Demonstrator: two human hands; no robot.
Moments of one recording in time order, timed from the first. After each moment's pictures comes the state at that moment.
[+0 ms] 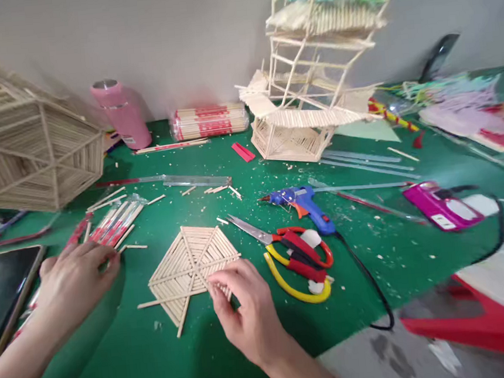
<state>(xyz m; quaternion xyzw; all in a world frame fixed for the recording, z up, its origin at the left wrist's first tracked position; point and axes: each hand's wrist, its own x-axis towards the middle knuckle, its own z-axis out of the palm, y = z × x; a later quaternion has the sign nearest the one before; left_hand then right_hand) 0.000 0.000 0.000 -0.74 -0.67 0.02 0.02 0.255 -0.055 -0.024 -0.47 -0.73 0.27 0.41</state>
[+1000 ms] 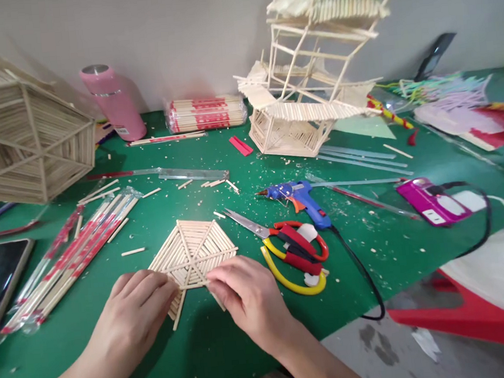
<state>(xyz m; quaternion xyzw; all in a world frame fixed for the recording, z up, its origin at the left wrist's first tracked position) 0.060 -0.052 -0.020 -0.87 -0.45 -0.19 -0.09 0.270 -0.046 -0.018 -0.45 -0.78 0.25 0.36</state>
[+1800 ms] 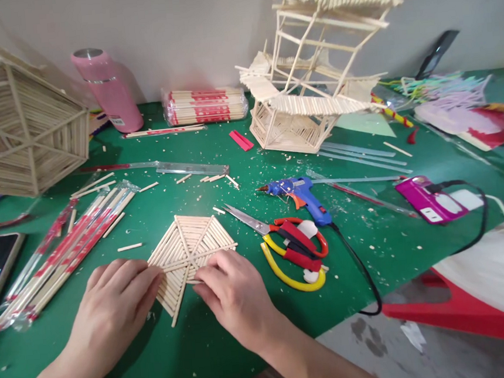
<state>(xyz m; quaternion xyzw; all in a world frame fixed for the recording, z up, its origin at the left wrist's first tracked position) 0.048 -0.045 -0.016 -0.86 -0.49 -0.17 0.02 0.251 -0.046 -0.023 -0.48 -0.82 0.20 0.26</state>
